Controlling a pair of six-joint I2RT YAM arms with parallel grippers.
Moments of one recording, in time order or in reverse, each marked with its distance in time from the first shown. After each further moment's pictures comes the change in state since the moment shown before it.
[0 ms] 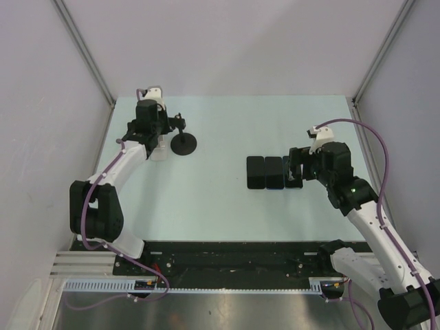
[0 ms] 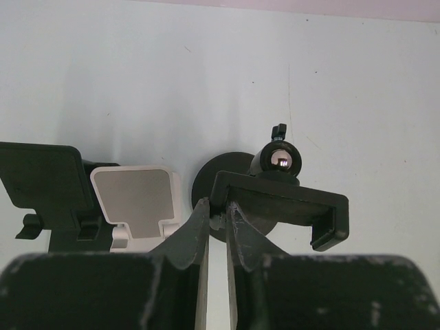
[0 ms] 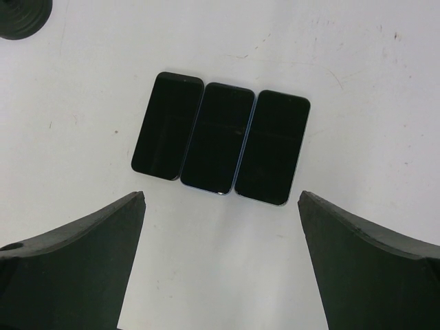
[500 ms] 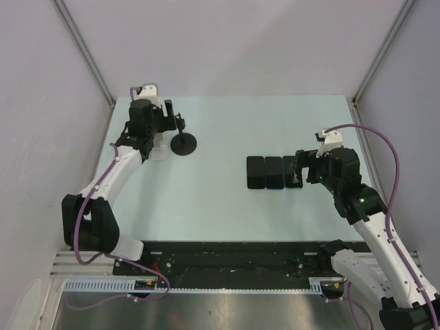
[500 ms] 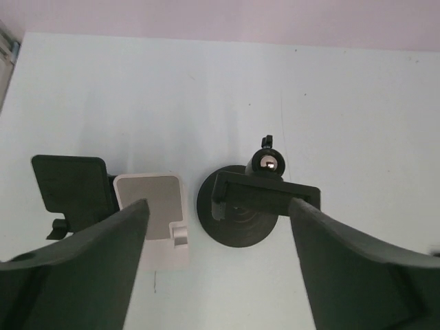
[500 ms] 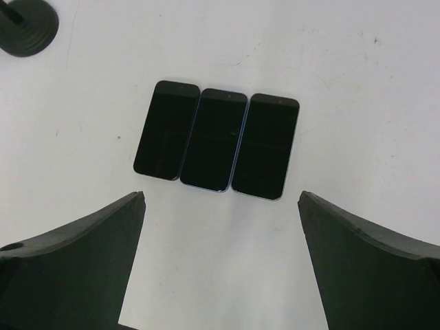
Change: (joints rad) left arm 0.000 -0.072 -0.015 0.002 -0.004 0.030; right arm 0.000 -0.085 0.000 -0.046 0.015 0.015
